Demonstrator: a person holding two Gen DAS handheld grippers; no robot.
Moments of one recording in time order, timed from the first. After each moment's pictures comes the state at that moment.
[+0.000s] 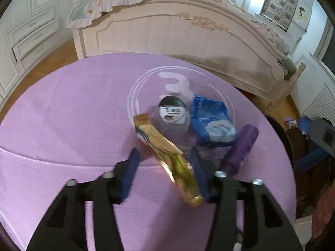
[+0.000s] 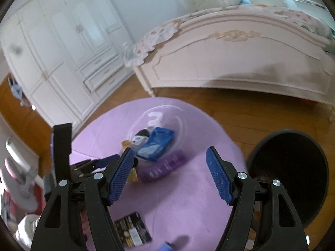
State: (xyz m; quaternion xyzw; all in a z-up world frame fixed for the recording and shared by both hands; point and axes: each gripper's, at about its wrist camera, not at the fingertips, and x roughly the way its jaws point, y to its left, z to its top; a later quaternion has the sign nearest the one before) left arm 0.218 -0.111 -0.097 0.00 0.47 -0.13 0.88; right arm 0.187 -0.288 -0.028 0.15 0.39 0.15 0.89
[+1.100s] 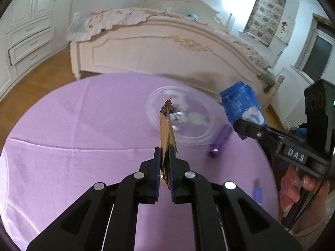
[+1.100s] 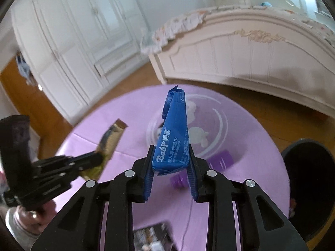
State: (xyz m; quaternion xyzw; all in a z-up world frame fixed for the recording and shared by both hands) left arm 0.161 -0.053 -0.046 -0.04 0.40 -0.19 0.89; right arm 0.162 -0.253 -0.021 0.13 0.37 0.19 0.90
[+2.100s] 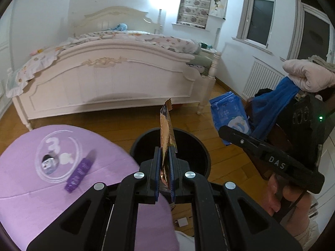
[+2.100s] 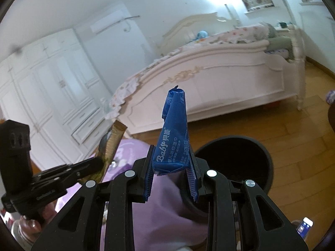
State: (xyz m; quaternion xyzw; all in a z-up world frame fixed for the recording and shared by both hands) left arm 0.094 -0.280 0.009 0.06 0.34 -0.35 0.87; right arm 0.008 -0.494 -0.012 0.26 0.25 0.03 0.93
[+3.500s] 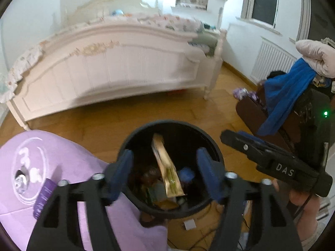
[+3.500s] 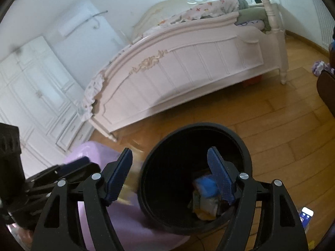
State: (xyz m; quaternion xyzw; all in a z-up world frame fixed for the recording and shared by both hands) left arm 0.131 -0.363 -0.042 0.11 0.37 -0.33 0.86; right arm 0.069 -0.551 -0.094 0.31 0.30 -0.02 0.90
